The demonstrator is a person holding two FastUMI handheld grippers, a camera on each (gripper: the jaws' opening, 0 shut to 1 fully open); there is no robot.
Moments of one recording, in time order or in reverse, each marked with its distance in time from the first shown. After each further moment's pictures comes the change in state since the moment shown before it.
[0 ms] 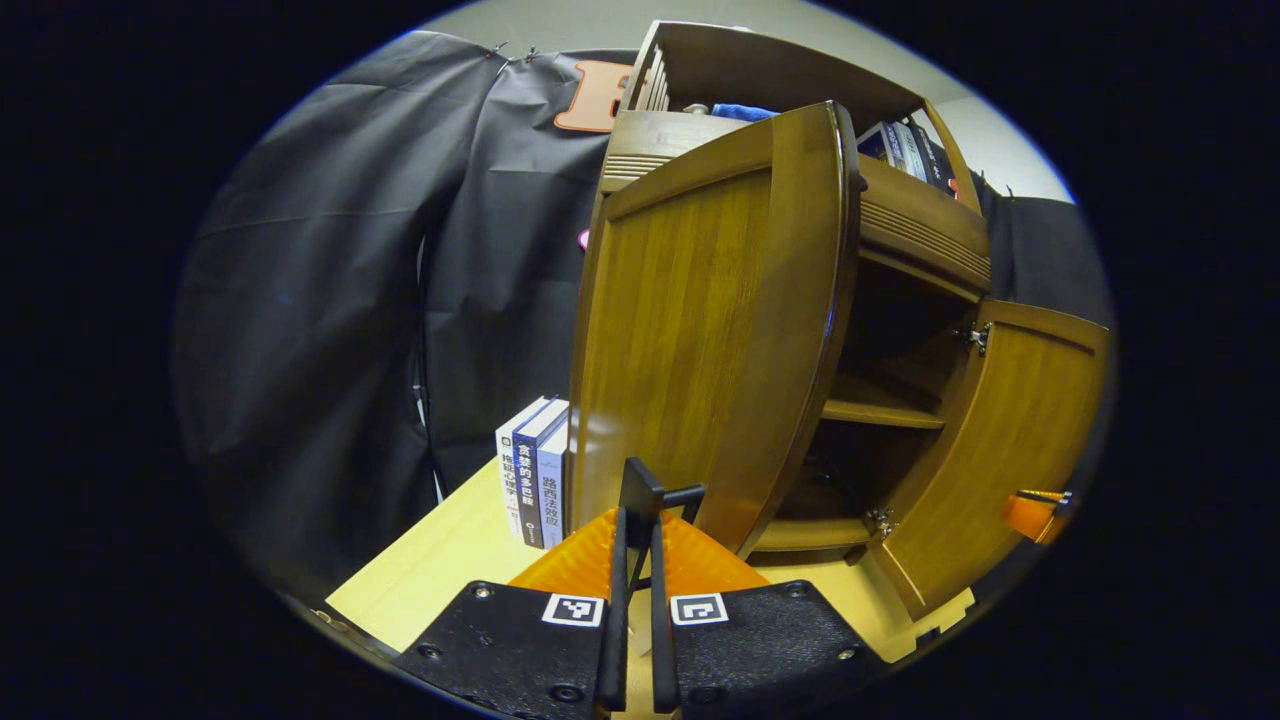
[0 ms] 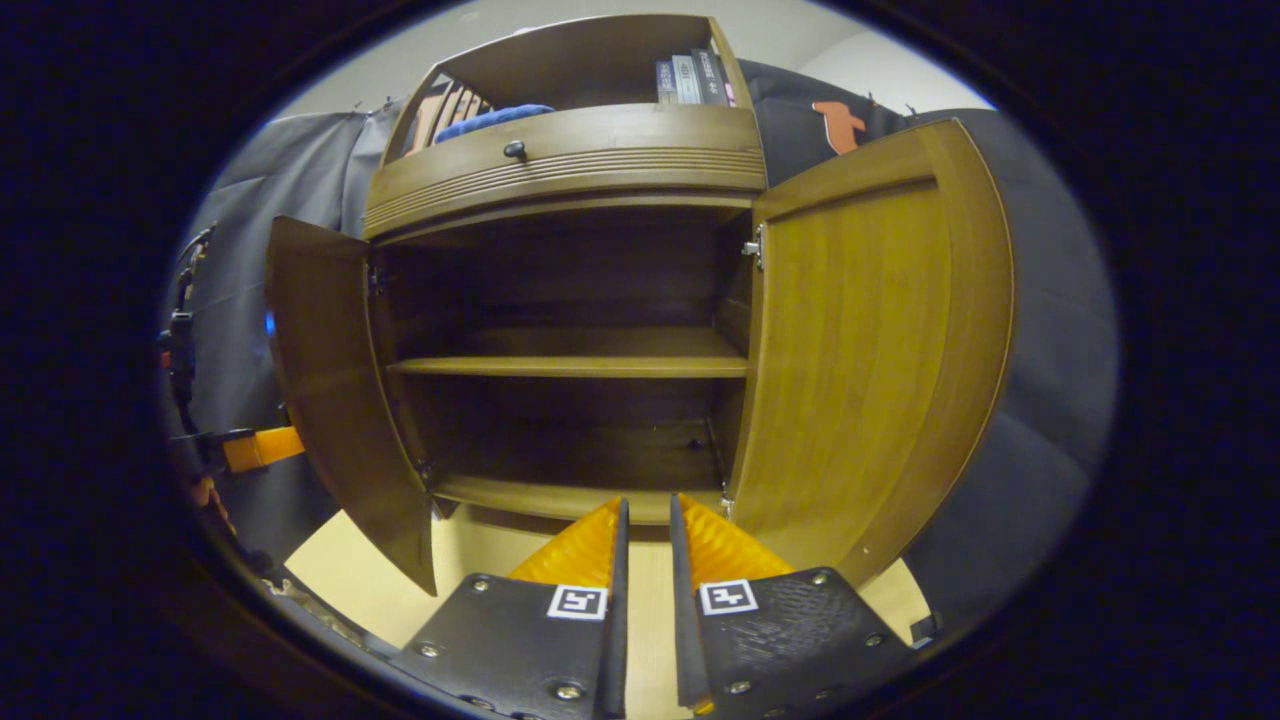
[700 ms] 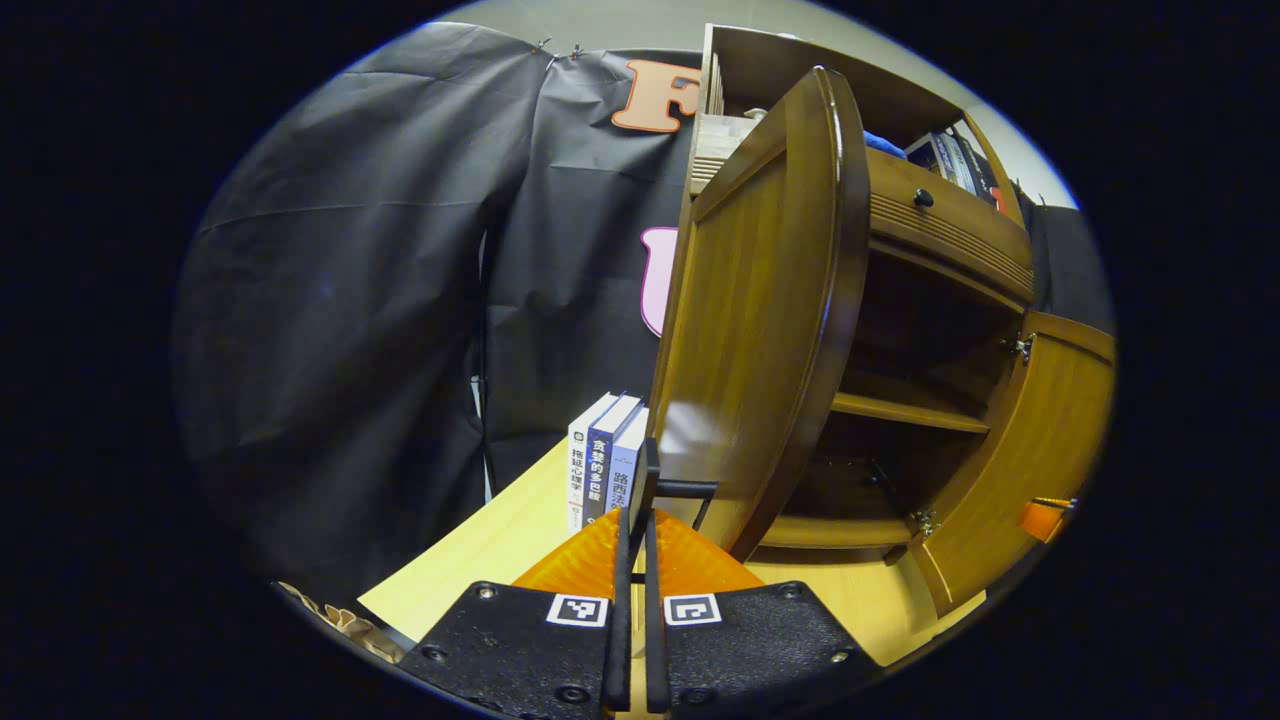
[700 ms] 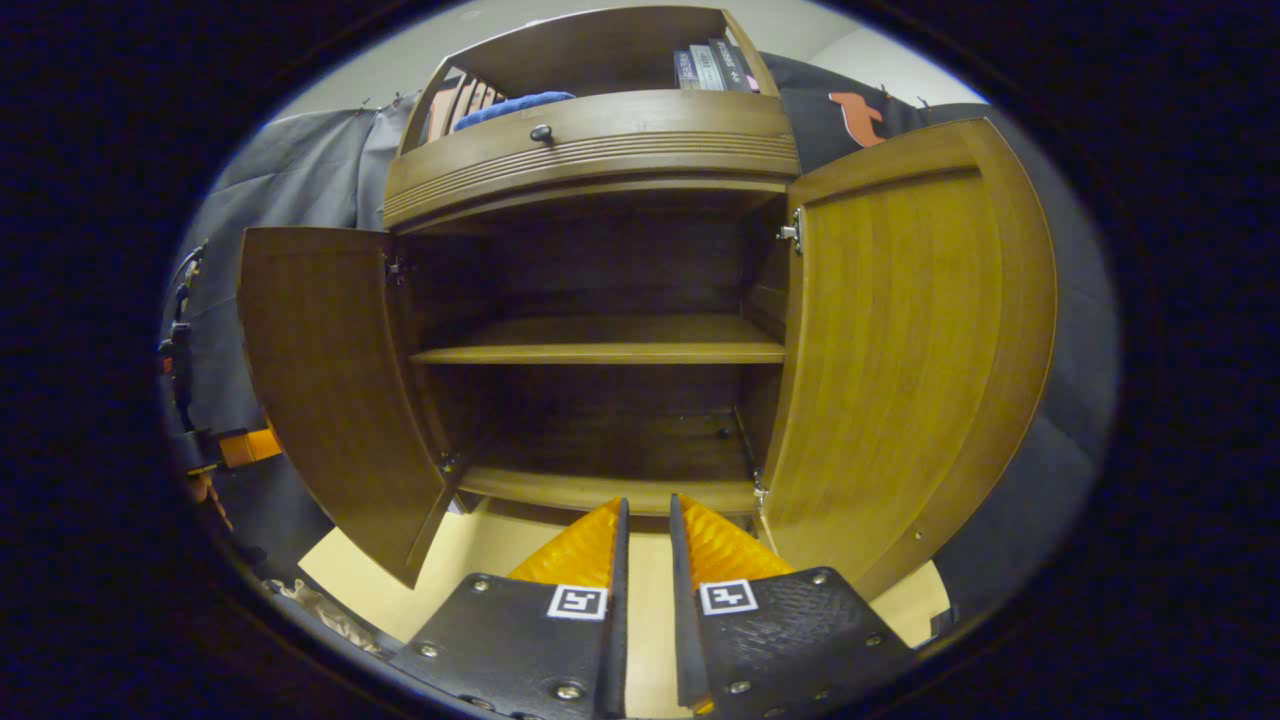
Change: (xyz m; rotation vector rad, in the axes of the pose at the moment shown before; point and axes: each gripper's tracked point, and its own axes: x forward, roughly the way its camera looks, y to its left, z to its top) left arm -0.002 0.030 -0.002 -0.033 0.010 0.113; right arm 0.008 0.030 -0.010 0.006 0.030 0.053
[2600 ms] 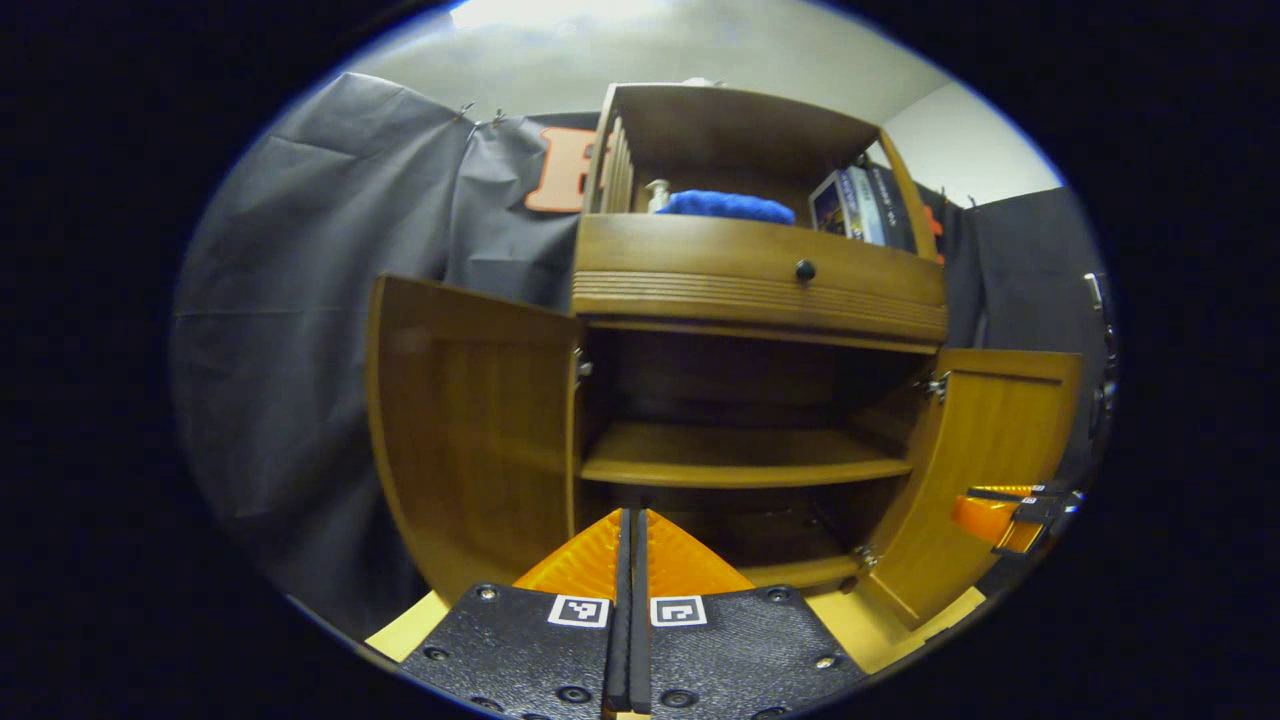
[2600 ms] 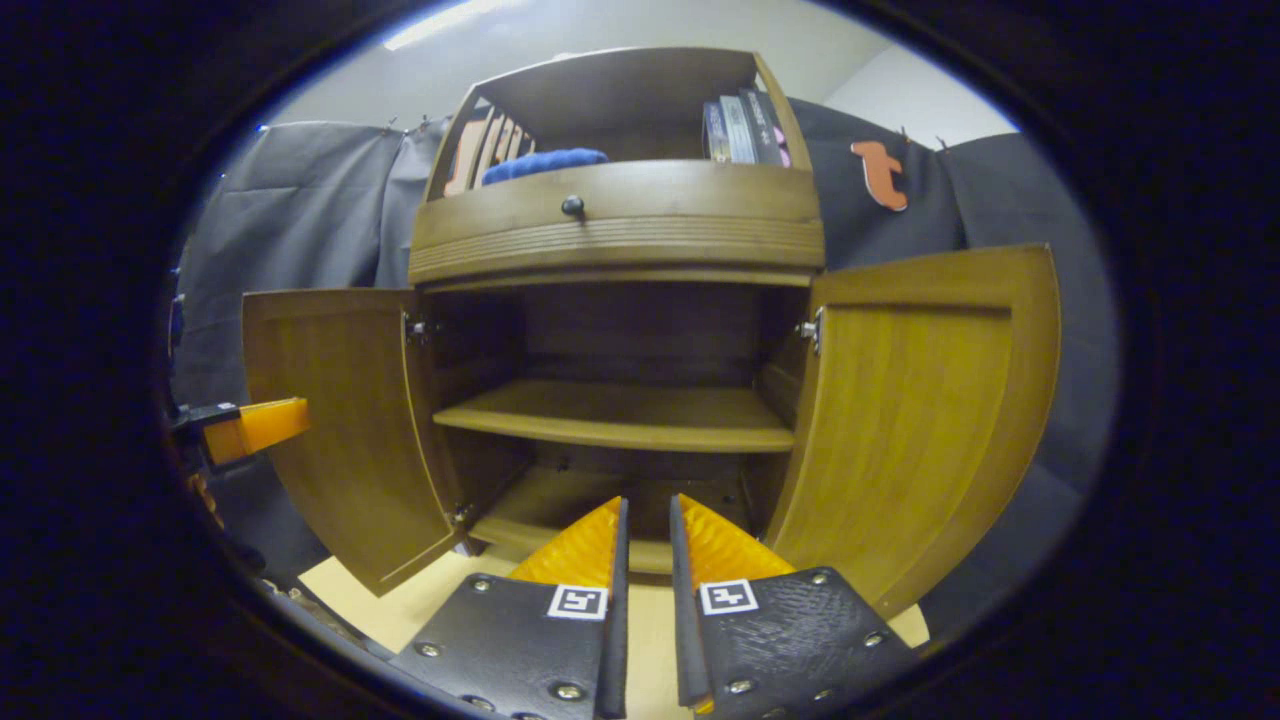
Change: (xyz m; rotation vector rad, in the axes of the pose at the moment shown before) left arm -0.026 -0.110 0.098 0.113 -0.248 -0.235; right arm -0.023 0.014 0.094 -0.043 -0.198 0.012
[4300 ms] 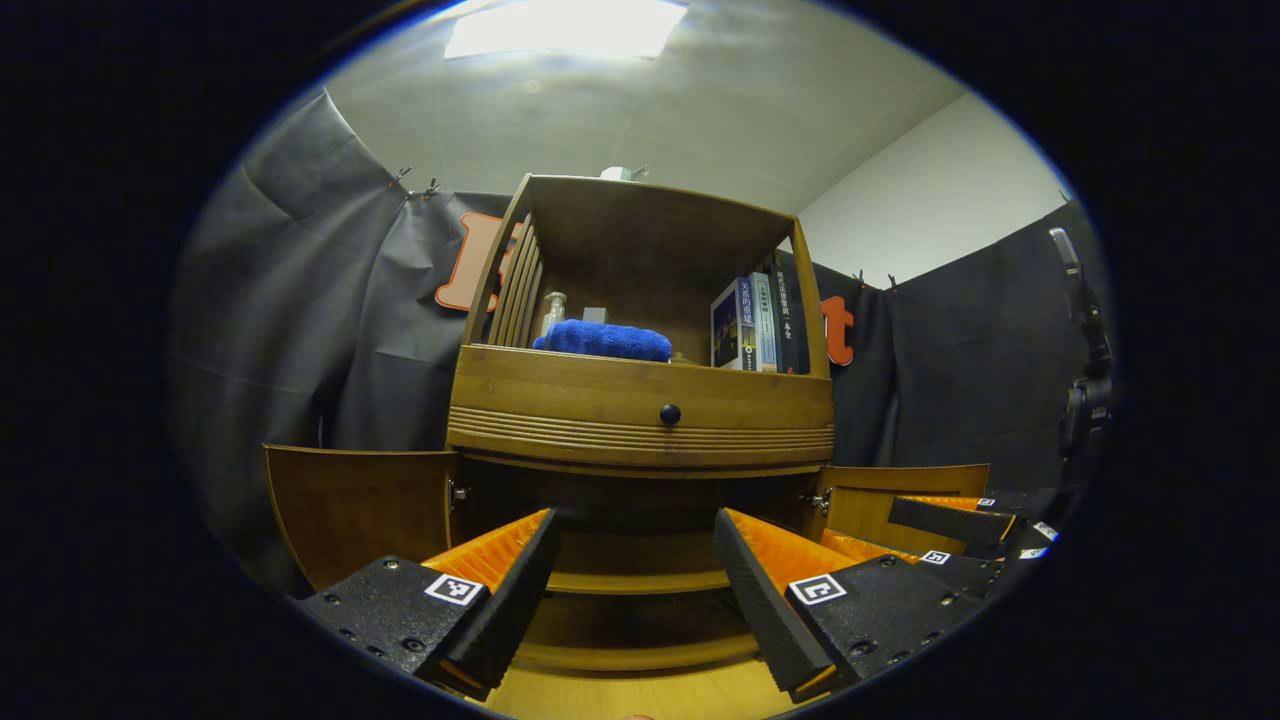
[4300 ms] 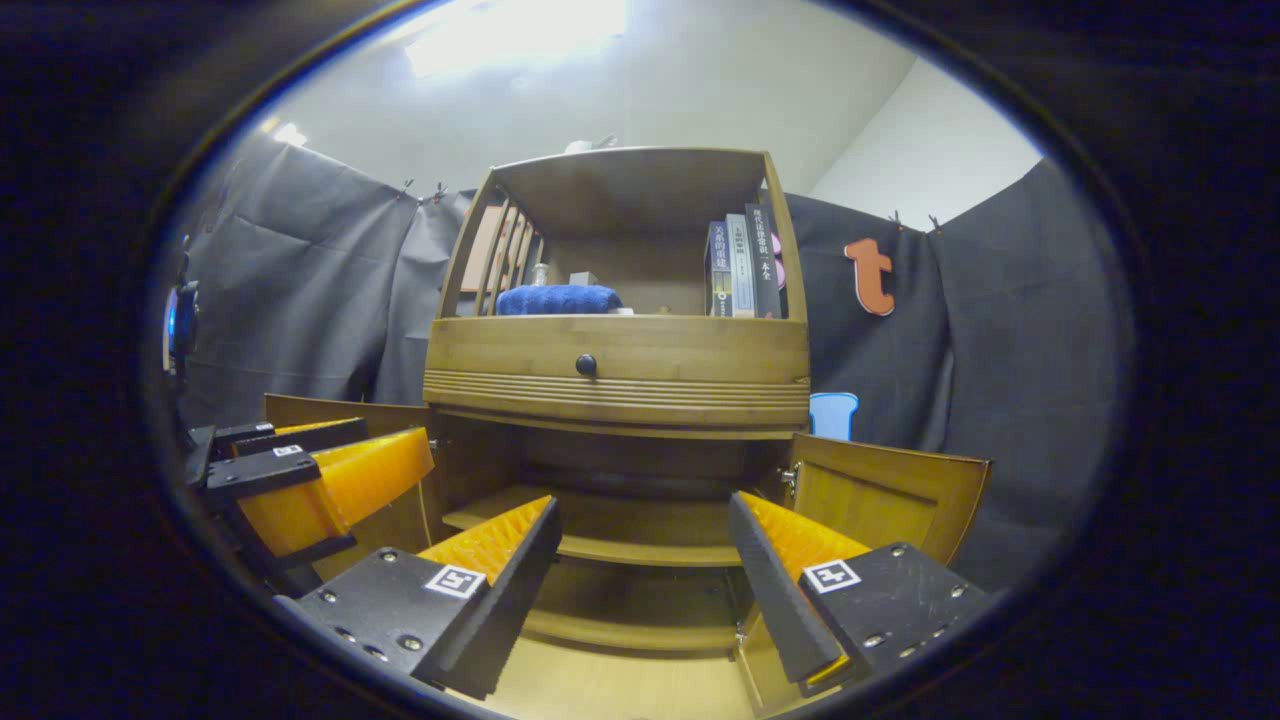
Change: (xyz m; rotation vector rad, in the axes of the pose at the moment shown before) left arm -0.208 0.025 0.114 -0.035 -0.245 -0.197; right arm -0.029 0.014 0.108 -0.020 -0.263 -0.024
